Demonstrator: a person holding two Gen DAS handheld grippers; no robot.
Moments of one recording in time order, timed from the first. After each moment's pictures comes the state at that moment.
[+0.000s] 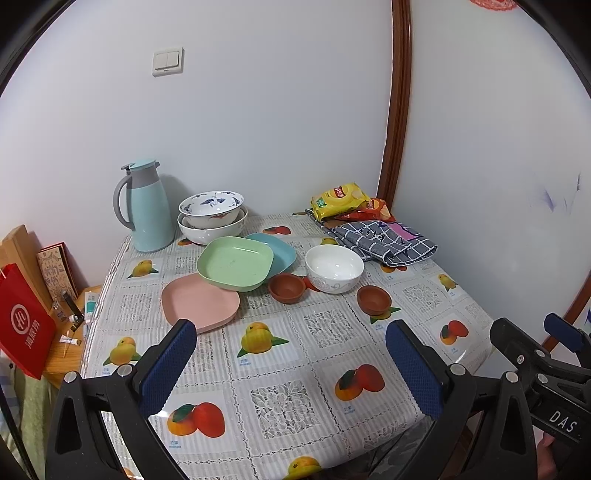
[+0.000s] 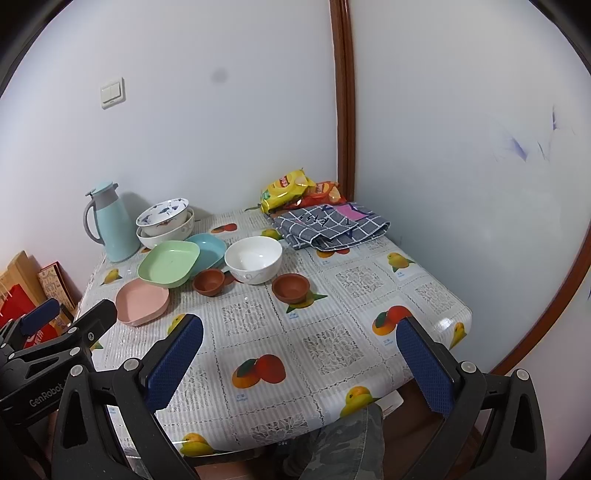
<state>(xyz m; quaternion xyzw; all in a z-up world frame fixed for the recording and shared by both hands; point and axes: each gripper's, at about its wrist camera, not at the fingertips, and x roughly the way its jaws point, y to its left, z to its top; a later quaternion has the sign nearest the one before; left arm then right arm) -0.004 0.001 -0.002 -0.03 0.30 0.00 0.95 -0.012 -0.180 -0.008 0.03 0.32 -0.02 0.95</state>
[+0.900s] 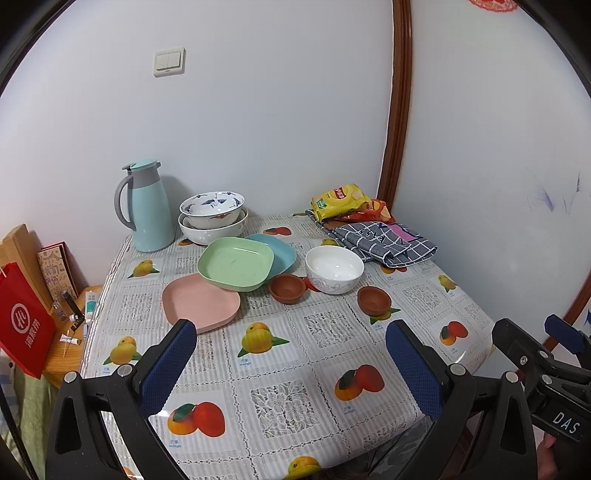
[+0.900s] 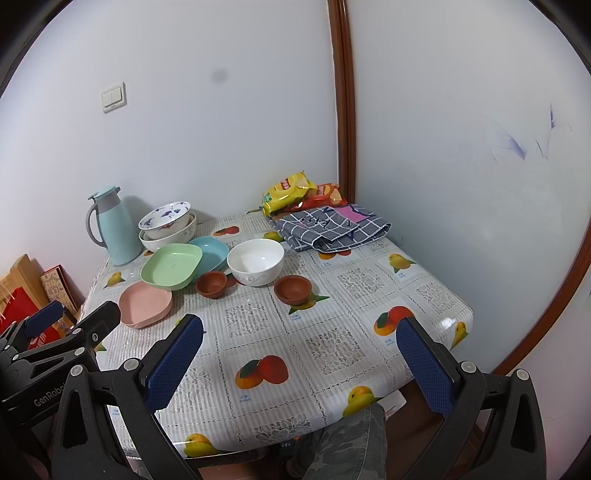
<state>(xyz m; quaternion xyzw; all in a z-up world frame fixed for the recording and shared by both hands) -0.006 0.000 -0.002 -0.03 0.30 0.01 0.95 -0.015 -0.180 -0.003 0.03 0.32 -0.02 0.95</state>
